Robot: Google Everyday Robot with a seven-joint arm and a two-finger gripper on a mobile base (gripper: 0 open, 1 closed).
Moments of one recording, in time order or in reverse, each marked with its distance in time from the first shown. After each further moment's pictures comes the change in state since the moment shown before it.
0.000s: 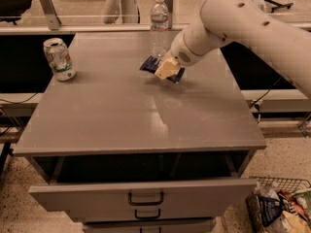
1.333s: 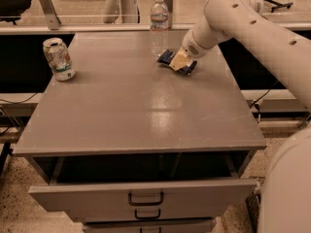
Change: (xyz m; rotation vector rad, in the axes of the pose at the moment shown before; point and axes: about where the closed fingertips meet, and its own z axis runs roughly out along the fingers) arm 0.039 -0.084 0.035 0.090 0.080 0.064
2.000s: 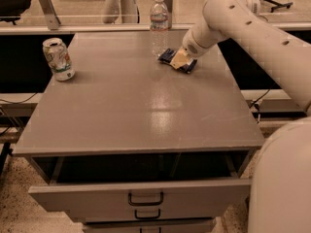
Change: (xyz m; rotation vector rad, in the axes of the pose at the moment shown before) arm 0.002 -0.014 0.012 0.017 0.004 0.023
